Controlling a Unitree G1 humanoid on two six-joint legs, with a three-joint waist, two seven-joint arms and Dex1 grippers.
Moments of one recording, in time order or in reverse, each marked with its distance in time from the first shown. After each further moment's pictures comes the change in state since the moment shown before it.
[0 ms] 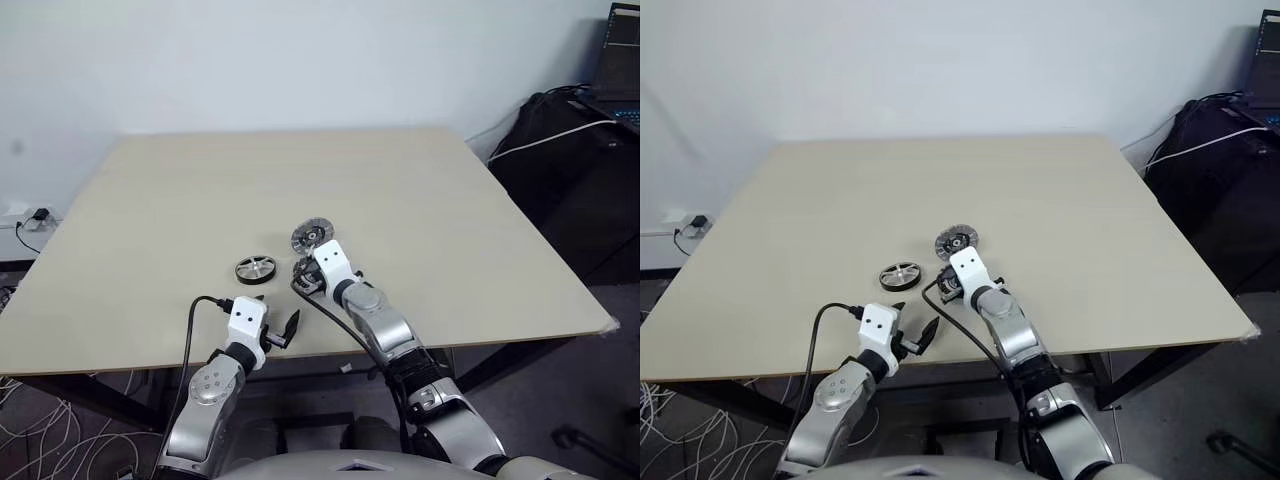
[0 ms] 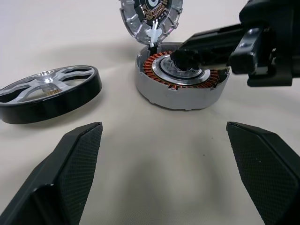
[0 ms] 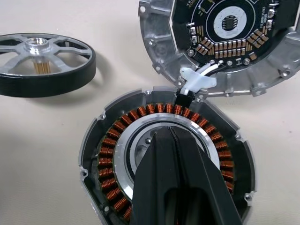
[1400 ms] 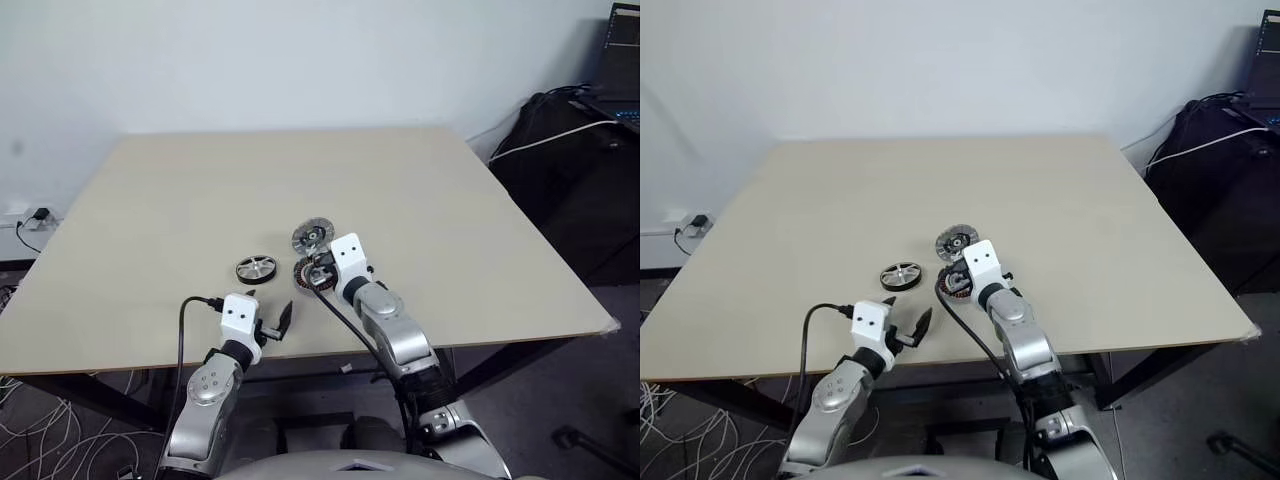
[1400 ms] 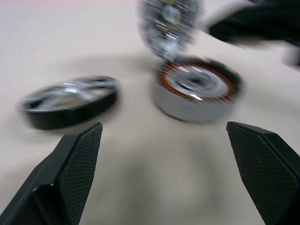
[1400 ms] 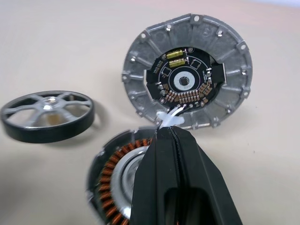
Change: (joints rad) left arm -0.018 -0.109 0.106 0.010 -0.094 -0.039 0.079; right arm 0.223 -0.017 -0.048 -0.394 0.060 0.012 0.031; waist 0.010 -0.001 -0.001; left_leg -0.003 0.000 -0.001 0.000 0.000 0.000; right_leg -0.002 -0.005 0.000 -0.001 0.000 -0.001
